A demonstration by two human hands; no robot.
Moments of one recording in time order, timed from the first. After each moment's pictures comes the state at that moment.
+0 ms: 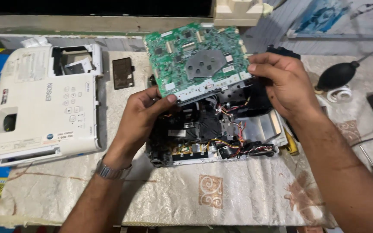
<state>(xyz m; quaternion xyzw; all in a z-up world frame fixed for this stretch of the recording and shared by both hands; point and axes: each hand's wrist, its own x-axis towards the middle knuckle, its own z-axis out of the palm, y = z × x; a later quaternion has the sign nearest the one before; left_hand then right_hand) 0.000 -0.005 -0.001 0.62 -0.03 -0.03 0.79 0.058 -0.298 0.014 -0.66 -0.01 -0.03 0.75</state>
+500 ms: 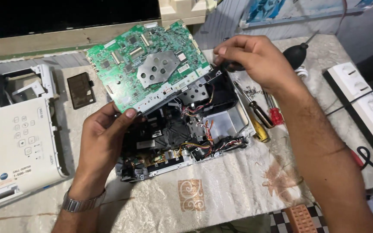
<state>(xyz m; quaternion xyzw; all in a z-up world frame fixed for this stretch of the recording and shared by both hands) -0.004 -0.010 0.005 0.59 0.00 -0.06 0.81 0.056 -0.323 0.070 -0.82 0.03 0.03 0.57</state>
